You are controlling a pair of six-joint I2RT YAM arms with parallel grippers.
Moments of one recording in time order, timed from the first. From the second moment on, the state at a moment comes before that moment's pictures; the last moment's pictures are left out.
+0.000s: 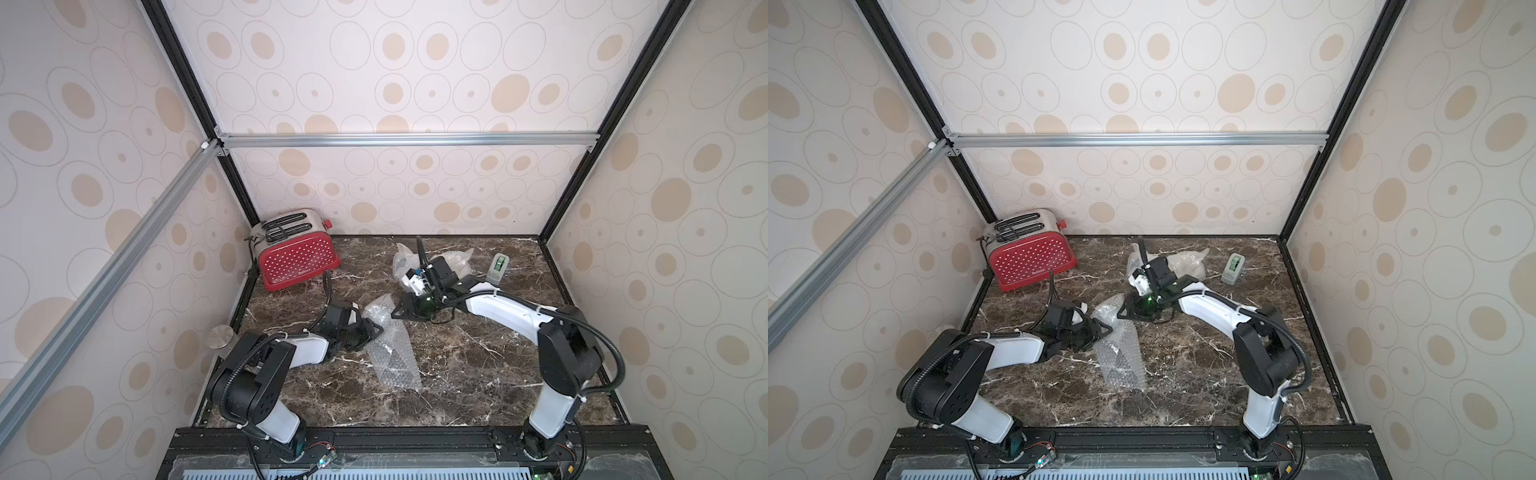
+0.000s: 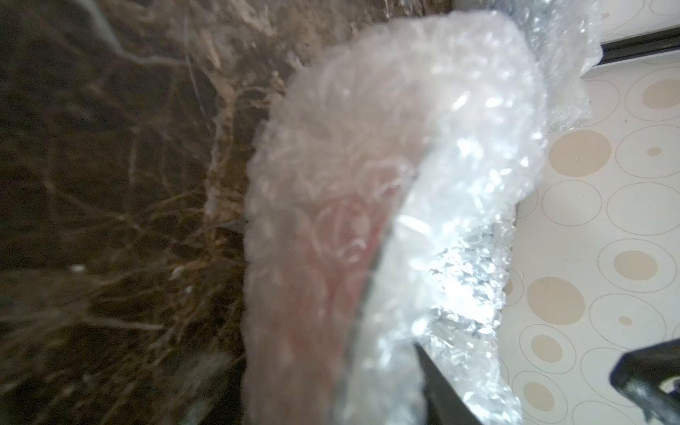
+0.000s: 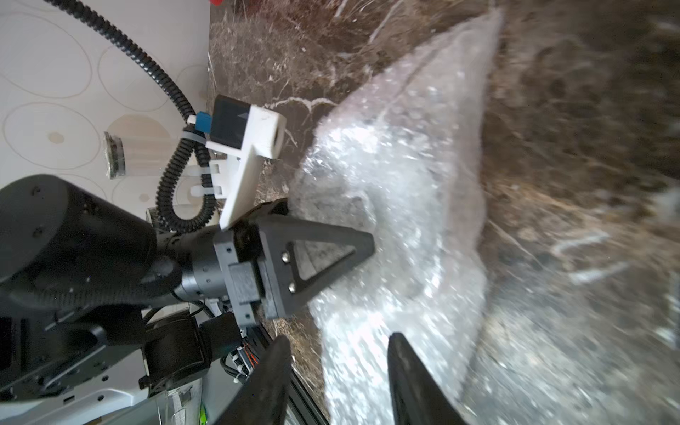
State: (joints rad) left arm -0.38 1.57 0.55 0.22 0.42 -0.90; right arm 0.61 1.74 1.27 -0.50 -0.57 0.56
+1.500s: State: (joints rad) left arm -0.38 1.58 0.59 0.16 0.39 -0.90; right arm 0.82 1.56 0.79 -0.25 -0.58 0.54
